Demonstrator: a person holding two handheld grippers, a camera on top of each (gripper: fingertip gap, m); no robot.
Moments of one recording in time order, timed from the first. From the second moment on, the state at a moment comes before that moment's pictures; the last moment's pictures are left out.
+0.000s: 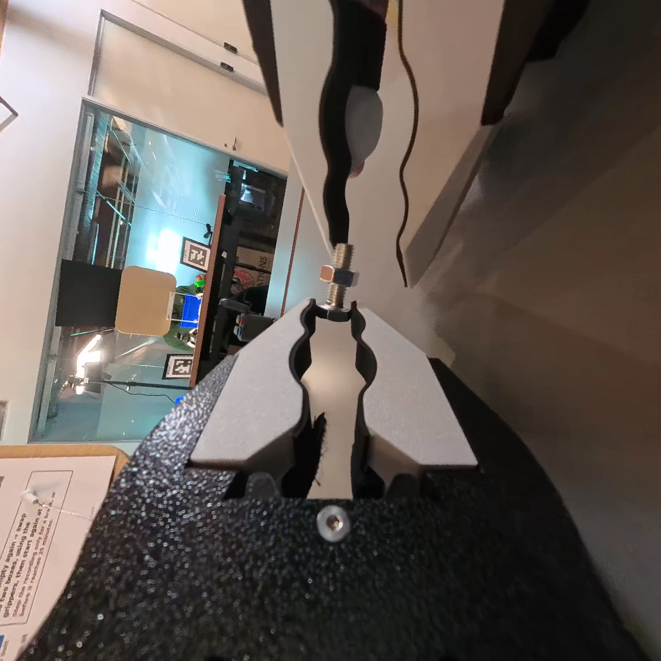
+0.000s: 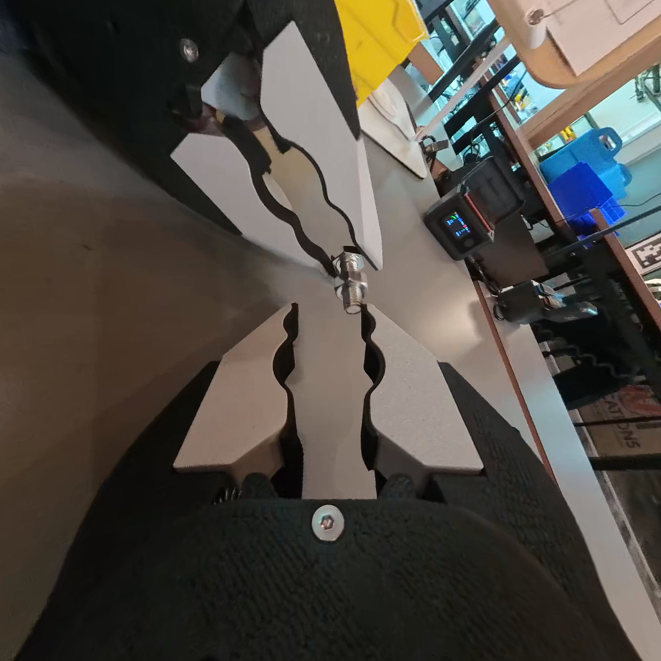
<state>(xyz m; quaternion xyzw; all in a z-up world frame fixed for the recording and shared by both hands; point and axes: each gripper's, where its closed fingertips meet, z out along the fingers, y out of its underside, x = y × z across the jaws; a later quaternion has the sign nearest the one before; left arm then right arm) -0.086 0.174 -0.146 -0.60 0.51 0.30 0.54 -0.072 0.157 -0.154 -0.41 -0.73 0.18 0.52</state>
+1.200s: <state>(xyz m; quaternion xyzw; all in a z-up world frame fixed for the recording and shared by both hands) -0.082 0.177 -0.158 -0.61 0.52 0.30 0.52 -0.074 0.143 -0.134 -0.39 -0.70 0.24 0.55</state>
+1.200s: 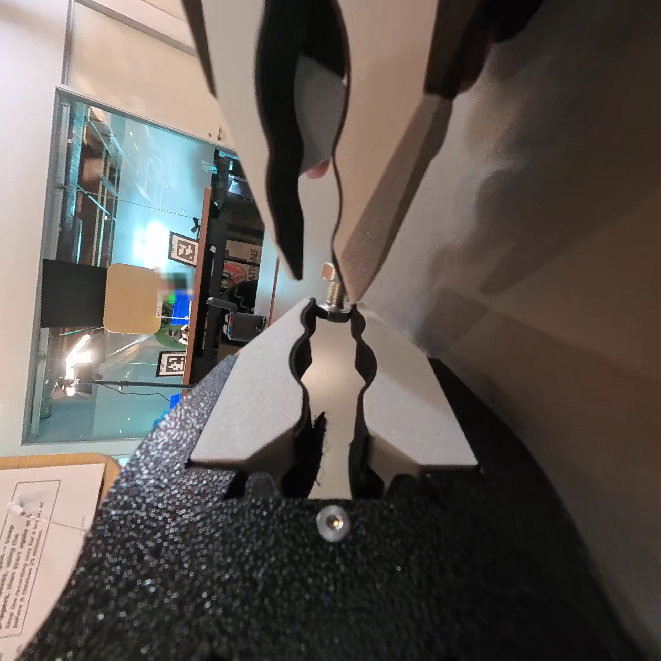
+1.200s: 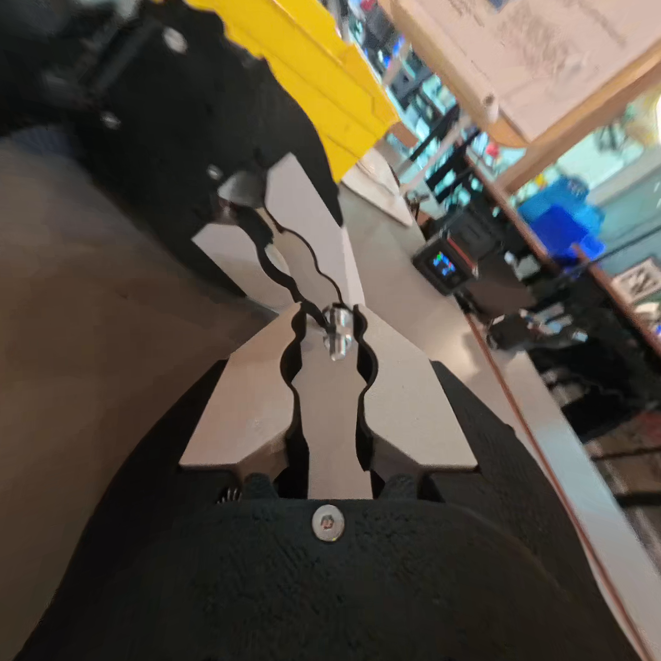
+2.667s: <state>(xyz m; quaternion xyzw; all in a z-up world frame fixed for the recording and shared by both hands) -0.077 0.180 -0.134 -0.61 0.48 0.32 0.55 -0.075 0.144 -0.114 -0.50 -0.61 0.42 0.45</state>
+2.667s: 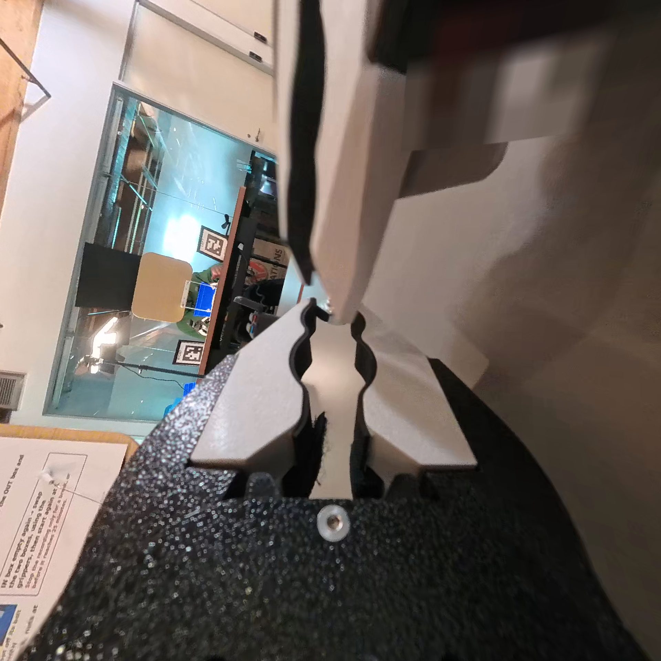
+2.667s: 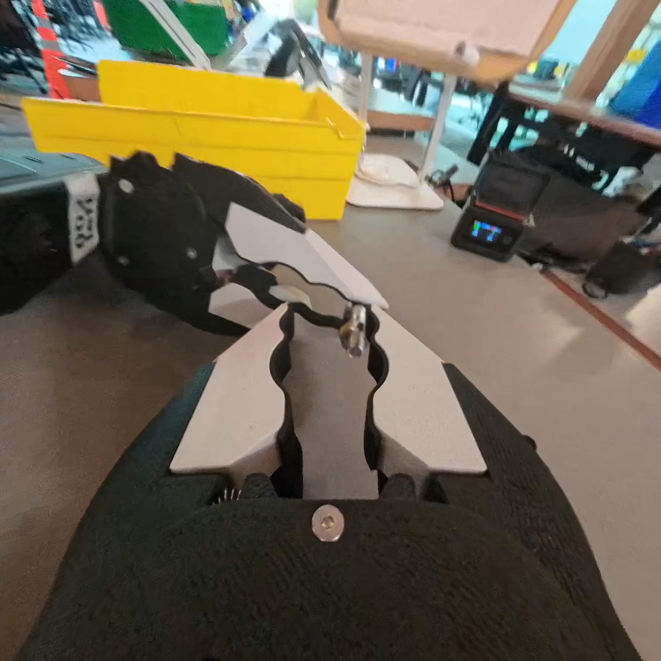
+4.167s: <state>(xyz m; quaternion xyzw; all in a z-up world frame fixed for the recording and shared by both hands) -0.091 0.185 -0.132 -0.62 0.45 0.36 0.54 -0.074 0.166 -0.127 -0.52 -0.62 0.30 0.50</state>
